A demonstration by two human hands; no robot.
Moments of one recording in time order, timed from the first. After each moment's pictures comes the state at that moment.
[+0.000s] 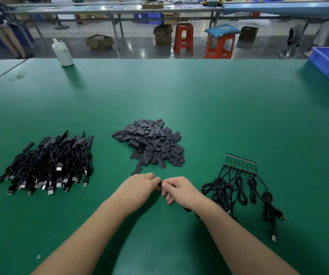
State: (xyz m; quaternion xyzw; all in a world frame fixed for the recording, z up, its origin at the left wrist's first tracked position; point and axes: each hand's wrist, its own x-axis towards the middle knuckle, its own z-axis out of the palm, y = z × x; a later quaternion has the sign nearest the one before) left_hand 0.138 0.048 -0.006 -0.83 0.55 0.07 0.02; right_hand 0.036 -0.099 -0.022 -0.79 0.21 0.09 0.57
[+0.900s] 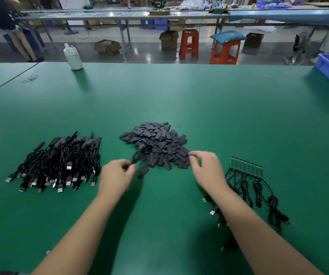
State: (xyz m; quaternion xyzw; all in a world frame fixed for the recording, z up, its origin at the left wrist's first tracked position) left_hand 0.171 0.085 0.005 -0.94 0.12 0.03 -0.33; right_hand 0.042 -0.140 0.021 -0.89 0.27 -0.15 0.34
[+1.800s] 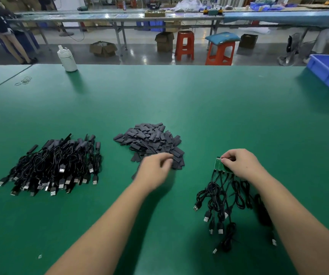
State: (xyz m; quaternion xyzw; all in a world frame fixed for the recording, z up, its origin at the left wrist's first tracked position) left_hand 0.137 -0.009 0.014 -0.88 0.30 0.10 -0.36; right_hand -0.002 -0.242 0.042 -0.90 0.35 0.00 0.27
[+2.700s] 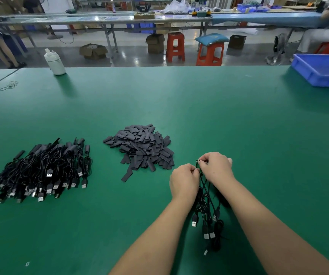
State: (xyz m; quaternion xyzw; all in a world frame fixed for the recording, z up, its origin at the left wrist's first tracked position) left_hand 0.049 -0.108 -0.007 -0.90 0.18 0.12 -0.39; right_hand 0.015 -0.209 0.017 -0.90 0.38 -0.07 0.21
